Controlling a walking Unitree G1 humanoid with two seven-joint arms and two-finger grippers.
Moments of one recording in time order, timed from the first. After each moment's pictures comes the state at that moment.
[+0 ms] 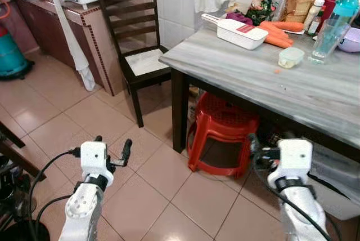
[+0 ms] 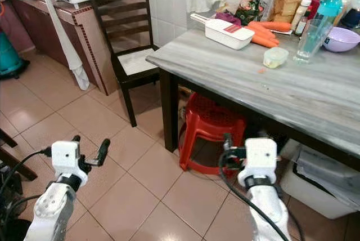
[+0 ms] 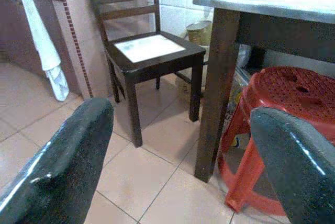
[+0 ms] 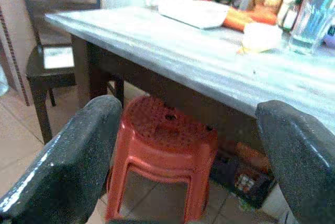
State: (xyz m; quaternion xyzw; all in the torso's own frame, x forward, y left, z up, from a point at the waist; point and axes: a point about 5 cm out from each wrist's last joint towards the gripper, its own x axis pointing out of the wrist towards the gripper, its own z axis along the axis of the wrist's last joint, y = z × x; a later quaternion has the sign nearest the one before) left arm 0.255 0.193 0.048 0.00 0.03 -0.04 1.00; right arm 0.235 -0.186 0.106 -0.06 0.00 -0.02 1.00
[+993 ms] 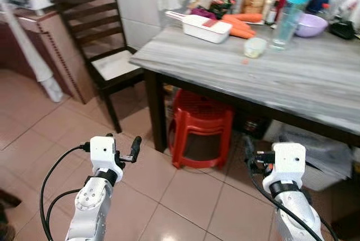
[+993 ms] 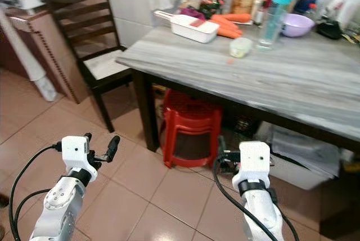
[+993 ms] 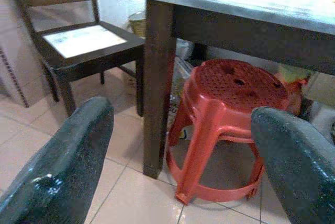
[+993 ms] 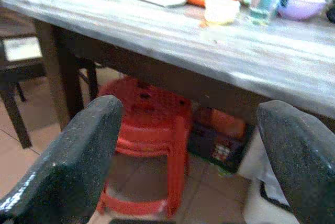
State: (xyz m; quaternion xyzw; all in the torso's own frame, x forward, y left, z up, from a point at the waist) left arm 0.266 0.174 0.052 -0.04 0.05 -0.06 1.00; right arm 0.227 -0.173 0.105 -0.06 0.01 -0.01 1.00
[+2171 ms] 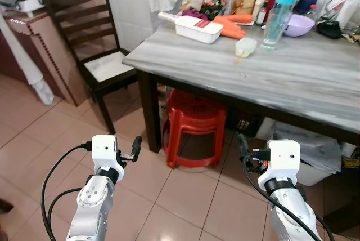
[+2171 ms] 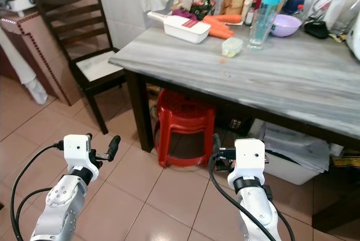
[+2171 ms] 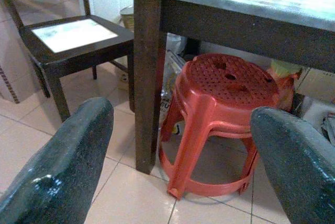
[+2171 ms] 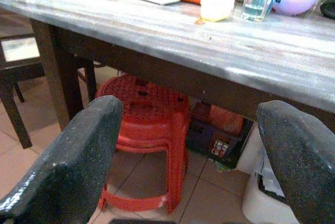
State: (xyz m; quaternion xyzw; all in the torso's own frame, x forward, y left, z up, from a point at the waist) left arm 0.270 0.171 0.056 -0.04 0.06 -0.06 1.00; right arm 0.229 -0.166 0.105 -0.04 0.02 -0.01 1.00
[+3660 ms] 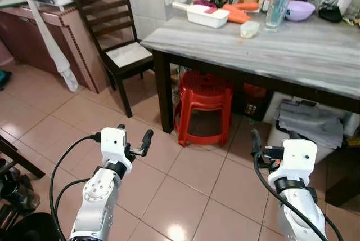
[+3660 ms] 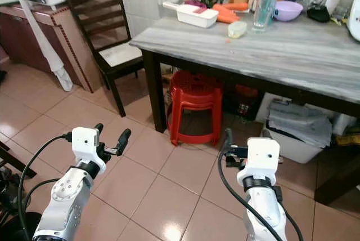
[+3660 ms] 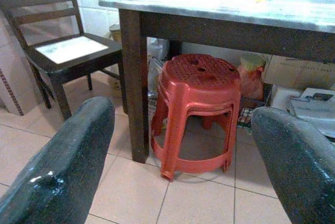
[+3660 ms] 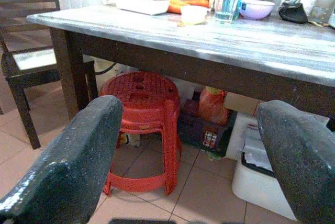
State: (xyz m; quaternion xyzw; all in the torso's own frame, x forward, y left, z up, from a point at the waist) left arm 0.274 0.154 0.070 -0.03 0.03 -0.12 0.99; right arm 0.225 -0.178 0.112 -0.05 -0.01 -0.05 1.00
